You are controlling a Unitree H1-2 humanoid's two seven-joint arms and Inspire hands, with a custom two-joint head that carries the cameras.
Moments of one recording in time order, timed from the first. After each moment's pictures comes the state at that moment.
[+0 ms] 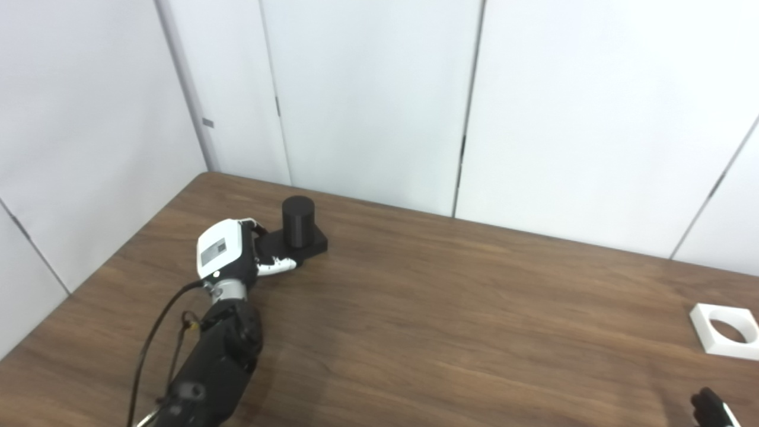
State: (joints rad) left arm -0.29 0.38 0.00 0.29 0.65 0.35 0.33; right arm 0.33 -0.14 -0.07 -0.27 0.08 -0.10 0.02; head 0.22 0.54
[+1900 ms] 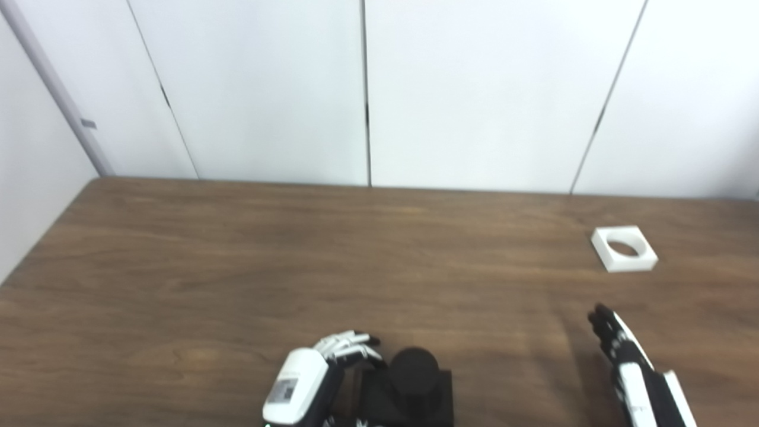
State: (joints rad) left arm 0.24 0.20 -0.36 -0.22 0.77 -0.12 0.12; right arm 0.37 -0.13 0.00 -0.40 -0.01 0.01 -0.04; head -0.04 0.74
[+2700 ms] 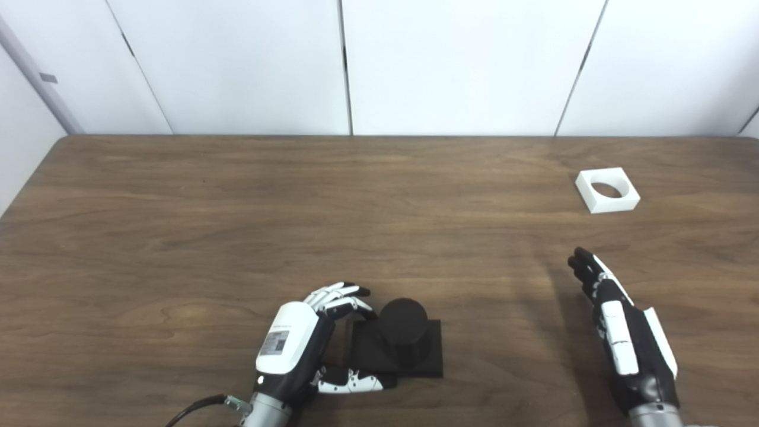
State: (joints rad) left arm 0.24 0.18 -0.32 -0.23 0.77 -0.13 0.07; right arm 0.36 -0.13 0.00 -0.45 -0.01 0.09 -0.04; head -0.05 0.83
